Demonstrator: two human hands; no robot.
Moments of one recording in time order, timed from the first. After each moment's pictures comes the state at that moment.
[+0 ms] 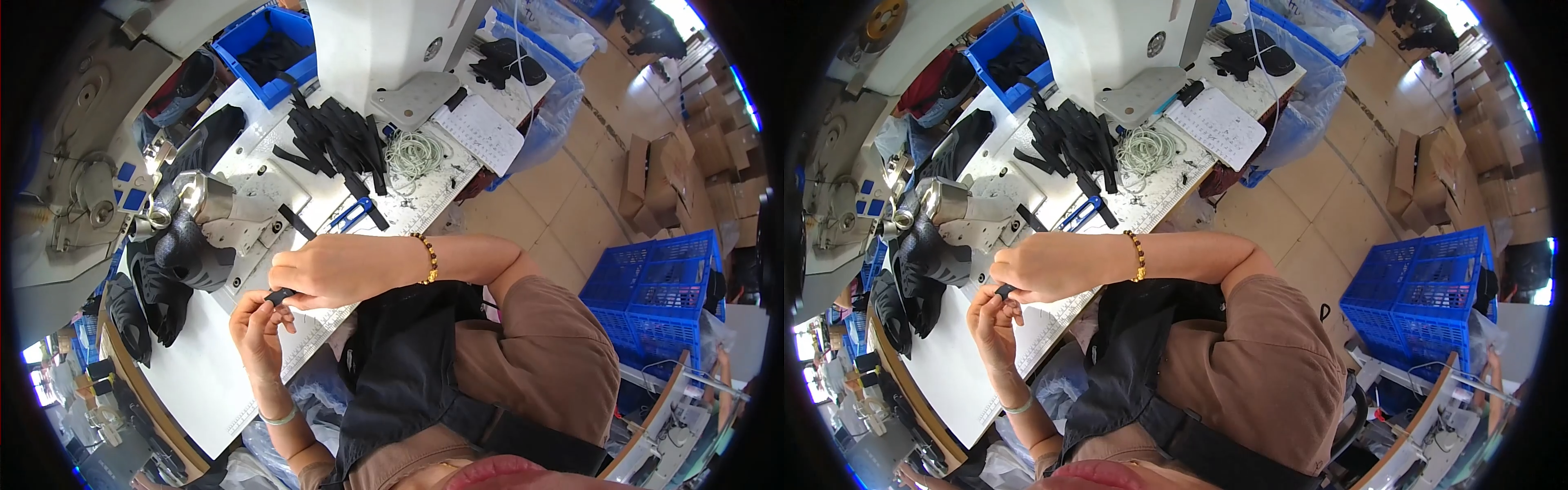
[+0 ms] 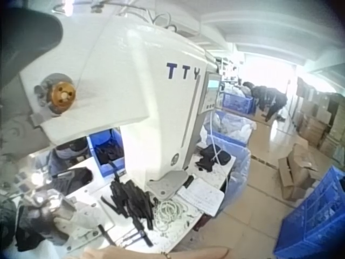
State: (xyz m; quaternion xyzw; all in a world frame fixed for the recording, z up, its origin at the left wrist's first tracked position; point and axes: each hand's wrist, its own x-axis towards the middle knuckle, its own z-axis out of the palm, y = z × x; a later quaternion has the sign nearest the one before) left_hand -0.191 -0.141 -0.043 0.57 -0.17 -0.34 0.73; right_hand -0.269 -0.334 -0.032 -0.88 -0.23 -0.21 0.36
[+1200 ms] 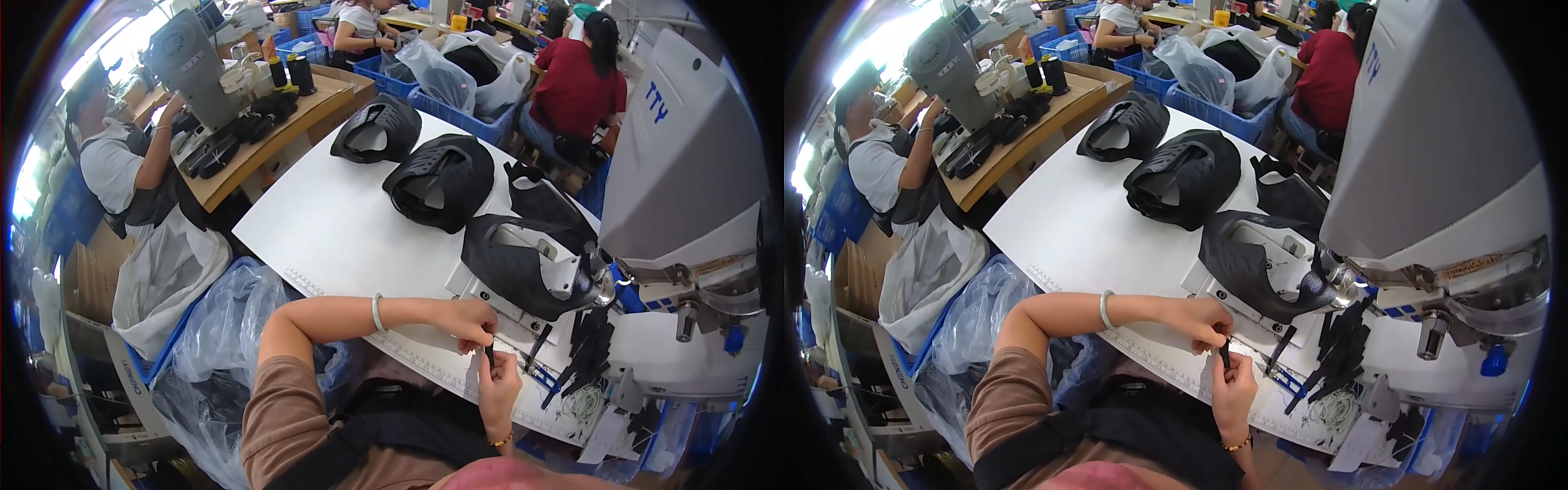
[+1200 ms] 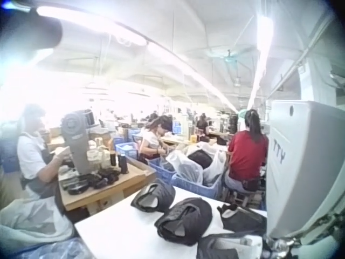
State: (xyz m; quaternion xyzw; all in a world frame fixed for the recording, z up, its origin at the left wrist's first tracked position) left_hand -0.123 -0.120 -0.085 0.65 -0.36 -0.41 0.53; right_hand -0.257 -0.265 -0.098 -0.86 0.04 -0.09 0.50
